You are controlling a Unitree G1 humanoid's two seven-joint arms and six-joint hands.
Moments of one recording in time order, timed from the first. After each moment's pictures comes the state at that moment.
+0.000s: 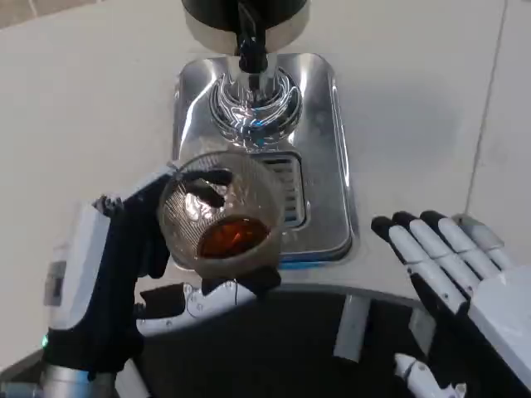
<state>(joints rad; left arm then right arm) 0.08 0.28 -0.02 -0.16 0.51 -0.55 0.33 0.53 -0.39 -0.13 -0.87 -0.85 -0.27 0.20</state>
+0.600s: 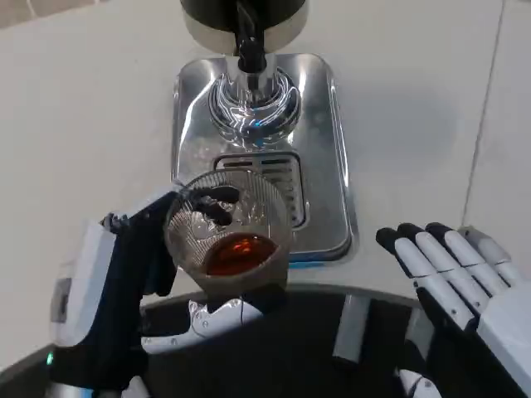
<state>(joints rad) 0.13 0.24 -0.02 -0.20 0.50 -0.56 0.29 0.60 -0.33 -0.17 -0.89 -0.84 -0.34 0.19</state>
